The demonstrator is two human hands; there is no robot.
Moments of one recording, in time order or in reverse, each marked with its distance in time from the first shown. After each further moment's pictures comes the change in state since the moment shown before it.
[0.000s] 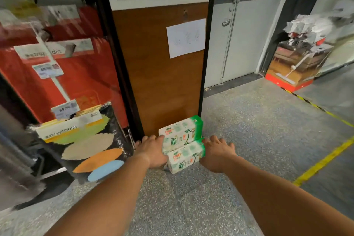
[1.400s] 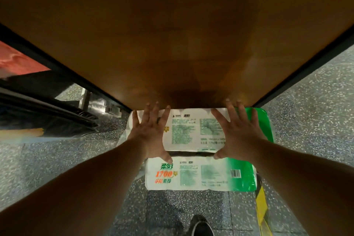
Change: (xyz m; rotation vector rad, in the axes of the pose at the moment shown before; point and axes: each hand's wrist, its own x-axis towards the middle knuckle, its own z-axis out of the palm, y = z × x) left_hand 0.748 -0.076 0.348 0.059 -0.288 -0.298; right_hand 0.870 0.122 0.266 -0.392 -0.191 -0.568
